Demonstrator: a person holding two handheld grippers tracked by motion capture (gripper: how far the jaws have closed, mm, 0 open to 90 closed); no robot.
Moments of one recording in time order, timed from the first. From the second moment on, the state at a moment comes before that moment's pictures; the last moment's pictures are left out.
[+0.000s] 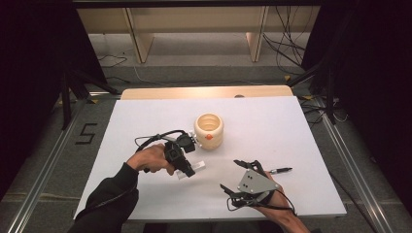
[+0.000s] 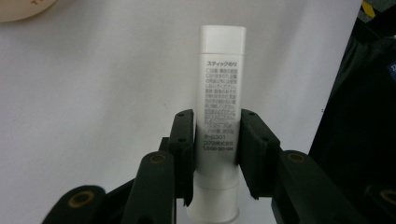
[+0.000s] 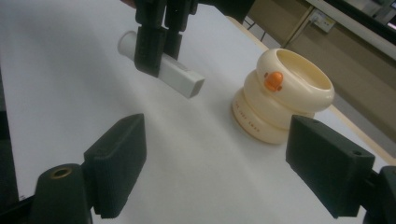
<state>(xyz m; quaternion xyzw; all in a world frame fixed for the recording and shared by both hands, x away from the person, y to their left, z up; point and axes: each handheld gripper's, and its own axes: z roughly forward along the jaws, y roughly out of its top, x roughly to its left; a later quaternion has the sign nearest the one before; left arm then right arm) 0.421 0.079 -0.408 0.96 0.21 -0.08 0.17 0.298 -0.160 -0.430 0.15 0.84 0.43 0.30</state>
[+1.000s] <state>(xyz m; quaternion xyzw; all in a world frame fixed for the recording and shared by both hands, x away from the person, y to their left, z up) 0.411 0.054 -0.406 0.96 0.19 -0.10 0.17 0.286 -0.106 -0.458 -0.03 0.84 0.27 0.47</state>
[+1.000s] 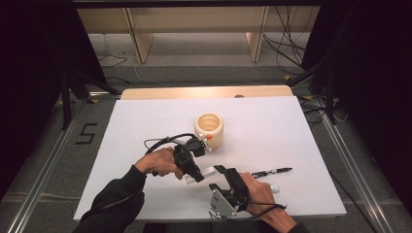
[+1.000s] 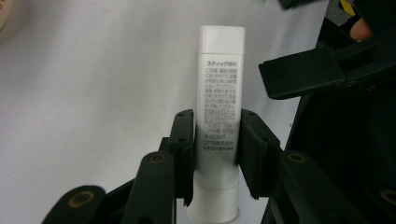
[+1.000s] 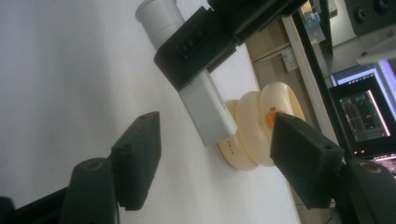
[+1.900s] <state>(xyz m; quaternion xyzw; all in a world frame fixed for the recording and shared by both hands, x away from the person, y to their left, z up) 0.407 0.045 -0.406 0.96 0.19 -0.12 0.15 0.285 -0.092 -0.473 -0.10 0.83 0.20 0.52</state>
